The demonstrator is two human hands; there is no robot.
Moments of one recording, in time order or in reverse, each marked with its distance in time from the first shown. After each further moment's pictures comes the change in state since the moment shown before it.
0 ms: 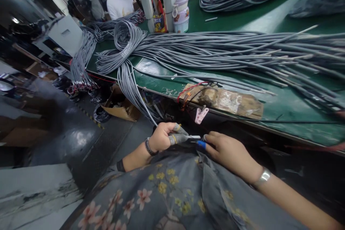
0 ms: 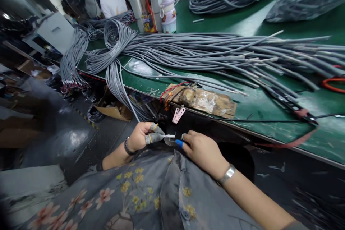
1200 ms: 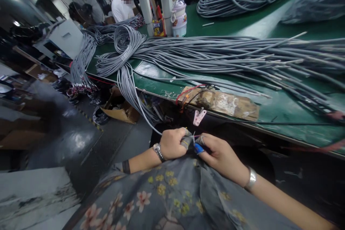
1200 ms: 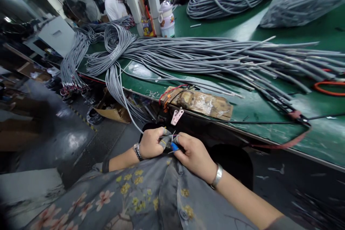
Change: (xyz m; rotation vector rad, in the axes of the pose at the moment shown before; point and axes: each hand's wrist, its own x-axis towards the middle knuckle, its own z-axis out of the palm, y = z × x) left_hand 0.007 -0.020 0.025 0.892 0.146 0.186; right_hand 0.006 -0.020 0.002 0.471 0.223 -0.136
